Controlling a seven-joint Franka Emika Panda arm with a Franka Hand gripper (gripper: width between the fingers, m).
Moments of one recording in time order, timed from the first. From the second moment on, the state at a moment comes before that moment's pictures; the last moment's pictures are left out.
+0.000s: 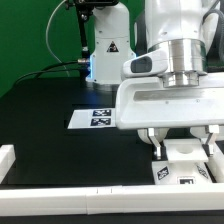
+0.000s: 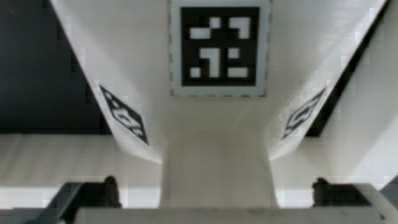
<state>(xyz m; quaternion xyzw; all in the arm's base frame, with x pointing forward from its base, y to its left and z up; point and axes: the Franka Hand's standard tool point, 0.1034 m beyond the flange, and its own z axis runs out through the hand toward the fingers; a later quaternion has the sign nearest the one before) 0.626 0.085 0.052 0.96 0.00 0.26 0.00</state>
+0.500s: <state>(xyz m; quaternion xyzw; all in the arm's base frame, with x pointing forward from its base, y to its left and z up) 0.629 0.095 0.053 0.96 0.00 0.29 0.00</state>
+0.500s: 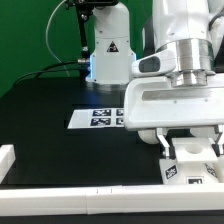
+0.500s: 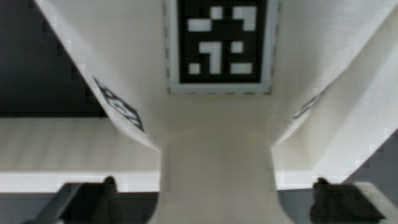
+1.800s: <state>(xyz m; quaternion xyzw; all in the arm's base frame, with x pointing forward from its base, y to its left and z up) 0.616 0.079 0.103 0.99 -0.03 0.13 -0.04</state>
